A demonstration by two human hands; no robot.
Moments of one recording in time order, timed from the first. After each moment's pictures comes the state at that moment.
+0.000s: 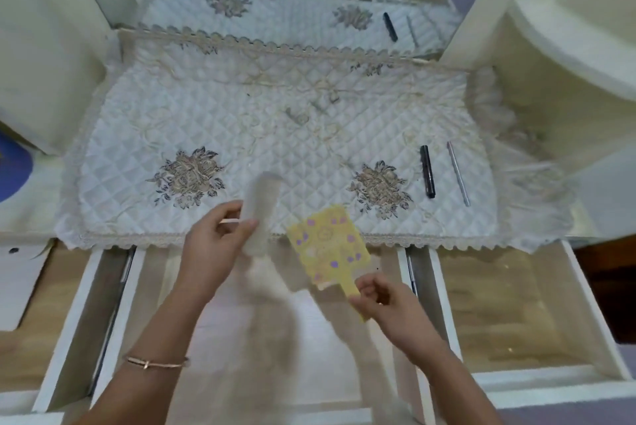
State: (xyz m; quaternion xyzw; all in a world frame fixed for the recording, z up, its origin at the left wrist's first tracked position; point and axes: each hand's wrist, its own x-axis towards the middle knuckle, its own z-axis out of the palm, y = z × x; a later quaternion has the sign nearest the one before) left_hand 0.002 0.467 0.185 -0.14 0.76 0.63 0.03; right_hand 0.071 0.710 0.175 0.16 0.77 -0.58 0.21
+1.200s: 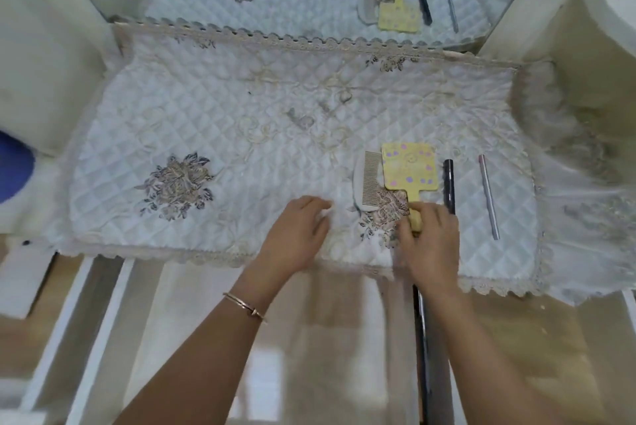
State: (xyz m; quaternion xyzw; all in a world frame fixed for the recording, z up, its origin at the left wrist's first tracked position) left_hand -0.076 0.579 0.145 0.05 0.93 0.35 0.10; right_hand -0.069 0.778 0.138 0.10 0.96 -0.27 -0.07
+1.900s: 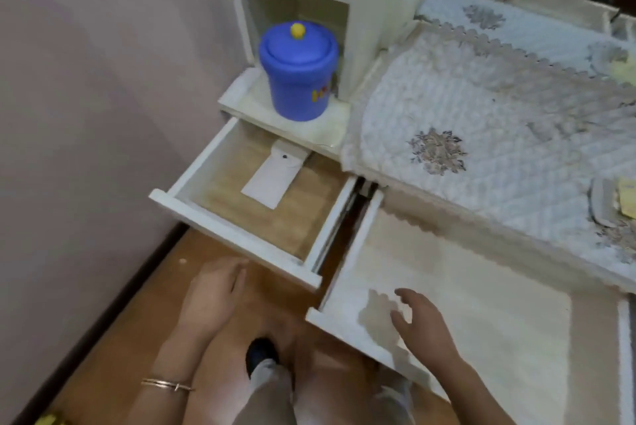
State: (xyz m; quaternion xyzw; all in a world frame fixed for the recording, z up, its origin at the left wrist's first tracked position) left_hand 0.266 0.176 0.137 -0.26 0.92 0.28 0.06; right_hand 0.160 0.473 0.114 -0.09 0.93 -0.22 0.28
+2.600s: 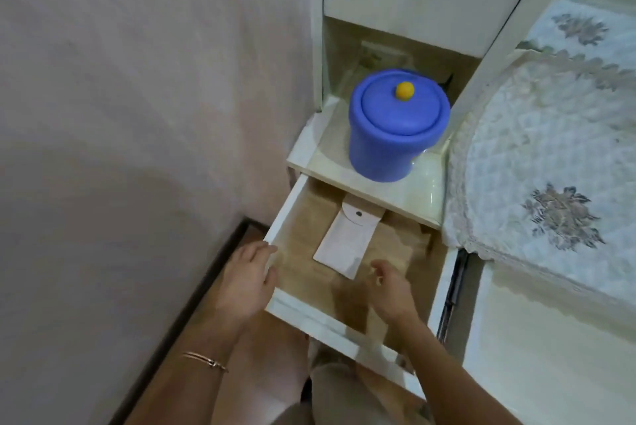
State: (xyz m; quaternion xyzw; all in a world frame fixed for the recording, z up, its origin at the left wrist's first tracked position) left_hand 0.162 -0.011 0.124 -0.23 0.93 0.26 0.09; right_hand 0.068 0.200 0.108 0.03 0.87 -0.34 0.35
